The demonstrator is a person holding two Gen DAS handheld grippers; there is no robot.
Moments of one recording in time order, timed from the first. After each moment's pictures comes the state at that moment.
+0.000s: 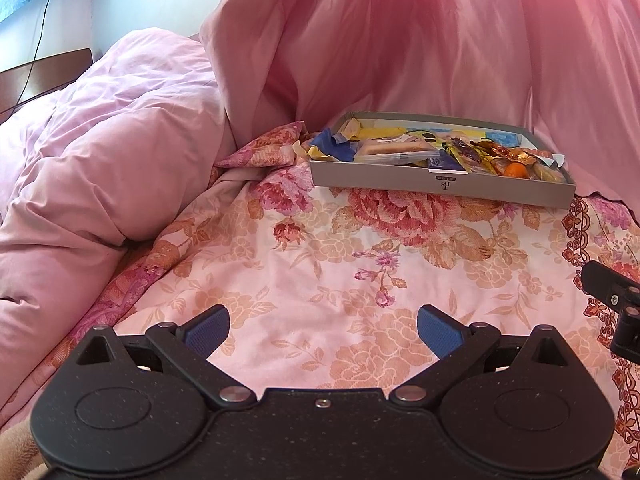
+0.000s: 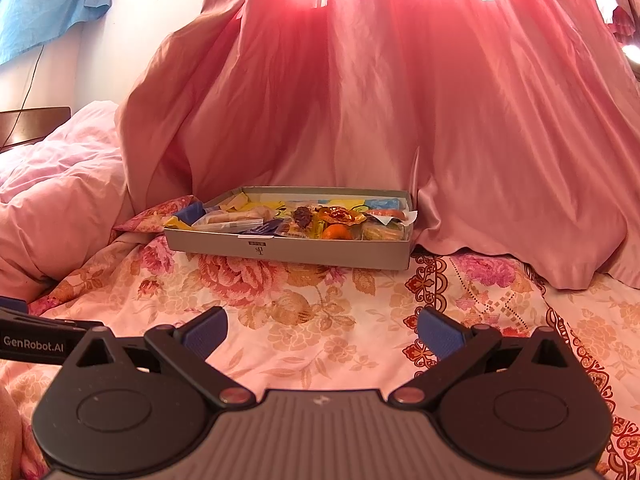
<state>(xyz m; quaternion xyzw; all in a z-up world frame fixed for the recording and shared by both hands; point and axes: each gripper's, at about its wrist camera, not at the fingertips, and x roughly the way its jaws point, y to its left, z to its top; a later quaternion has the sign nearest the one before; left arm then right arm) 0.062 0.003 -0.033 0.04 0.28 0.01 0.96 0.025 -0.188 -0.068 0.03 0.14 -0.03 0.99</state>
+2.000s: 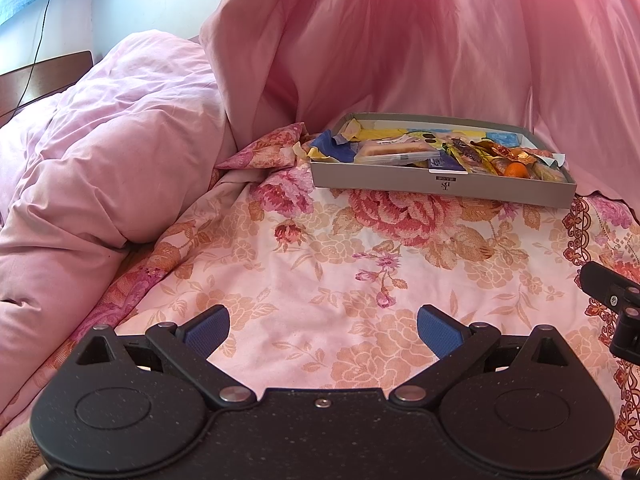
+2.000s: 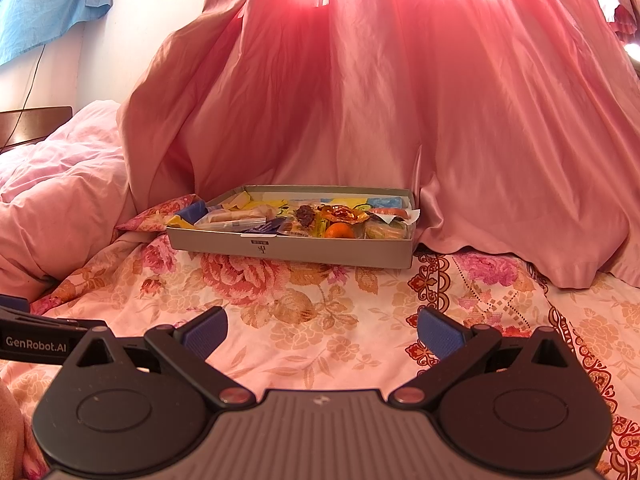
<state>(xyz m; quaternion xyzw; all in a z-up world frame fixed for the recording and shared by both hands) 0.062 0.003 -0.034 0.04 0.28 0.01 0.96 0.024 -0.185 -0.067 0.03 0.14 -0.03 0.99</state>
